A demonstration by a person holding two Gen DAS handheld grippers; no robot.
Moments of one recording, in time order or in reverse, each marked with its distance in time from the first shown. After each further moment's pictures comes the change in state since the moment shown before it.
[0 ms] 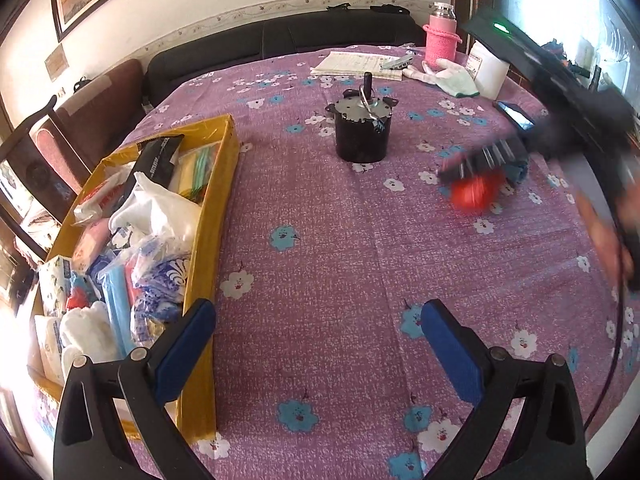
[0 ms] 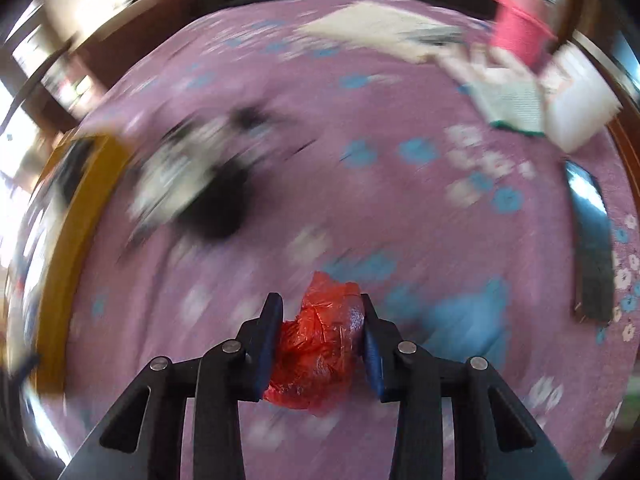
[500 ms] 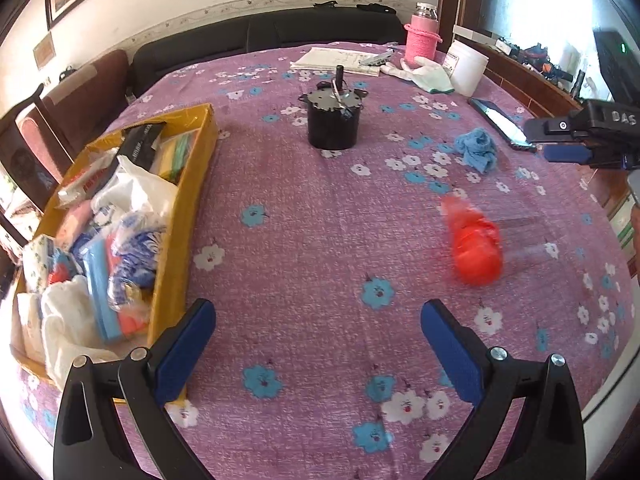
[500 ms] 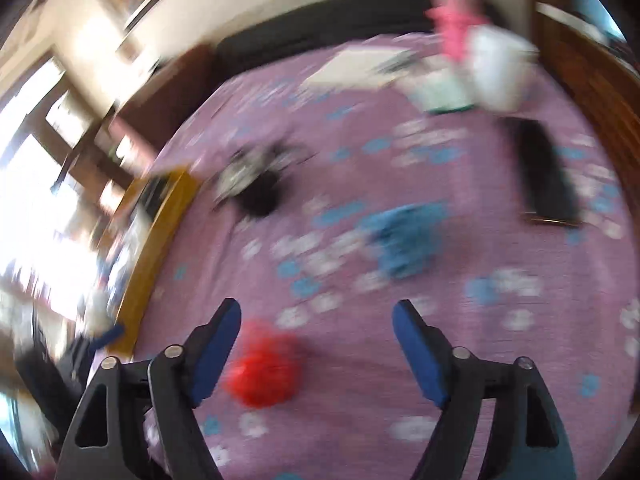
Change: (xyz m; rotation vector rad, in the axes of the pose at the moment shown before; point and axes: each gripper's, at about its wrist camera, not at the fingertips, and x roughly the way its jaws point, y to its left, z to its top) left arm -0.011 -0.010 -0.014 -0.015 0.015 -0.095; right arm -0.107 -0.093 -0.085 0.291 -0.260 0.078
